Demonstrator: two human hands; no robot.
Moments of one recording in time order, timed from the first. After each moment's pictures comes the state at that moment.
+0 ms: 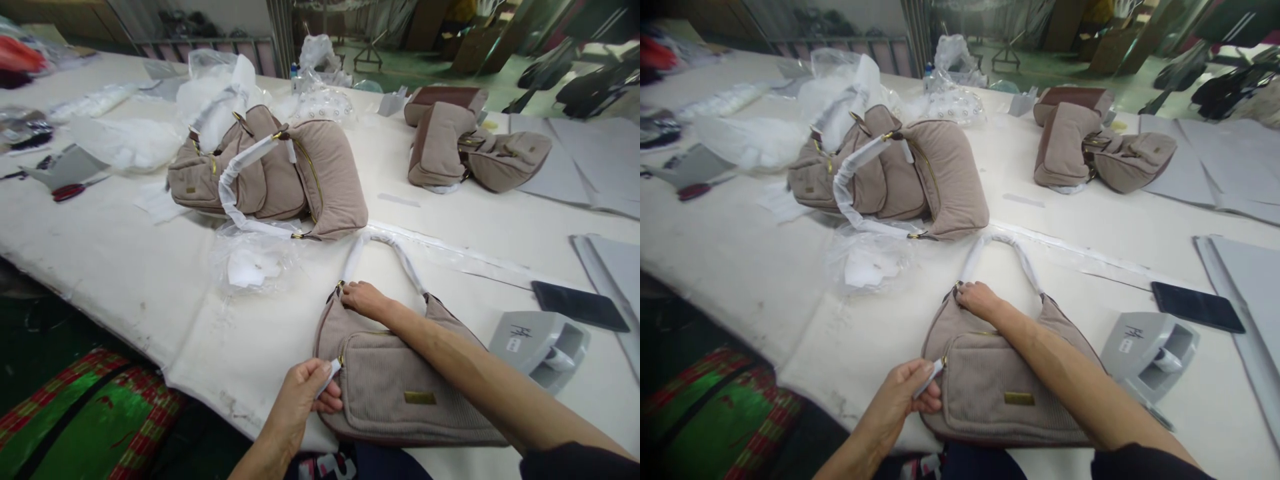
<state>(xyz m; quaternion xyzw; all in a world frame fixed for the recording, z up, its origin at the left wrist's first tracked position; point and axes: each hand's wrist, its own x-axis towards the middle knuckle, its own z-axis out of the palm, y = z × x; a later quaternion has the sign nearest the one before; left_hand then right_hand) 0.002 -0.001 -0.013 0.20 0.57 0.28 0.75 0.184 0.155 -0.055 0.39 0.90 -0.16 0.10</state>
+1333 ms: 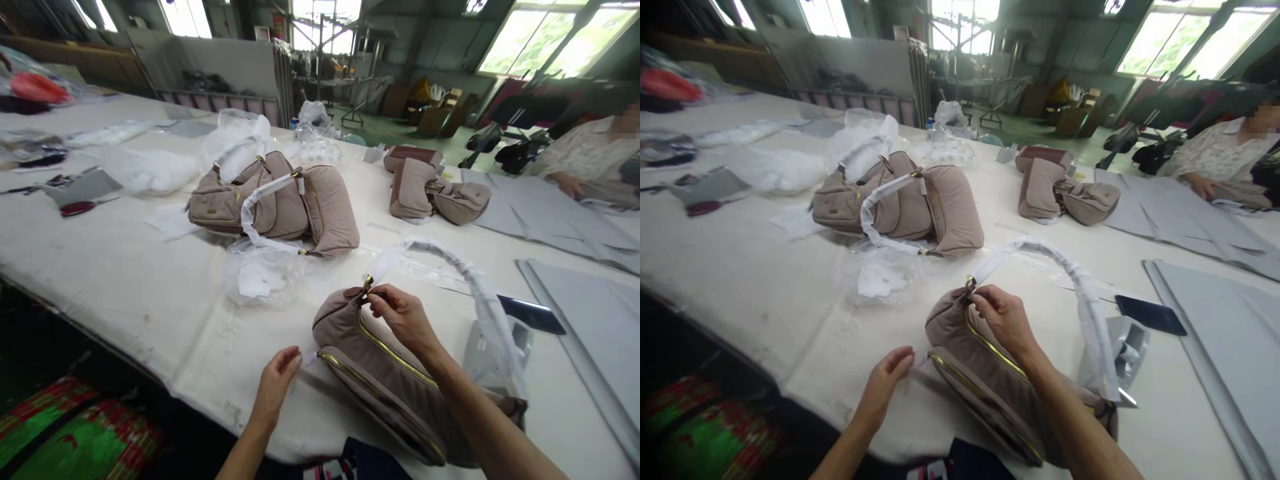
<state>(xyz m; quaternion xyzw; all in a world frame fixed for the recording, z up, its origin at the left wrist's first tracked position) -0.062 -0.003 -0.040 0.30 0.59 0.43 0.61 0.175 0.063 0.075 0.56 0.64 -0.34 -0.41</state>
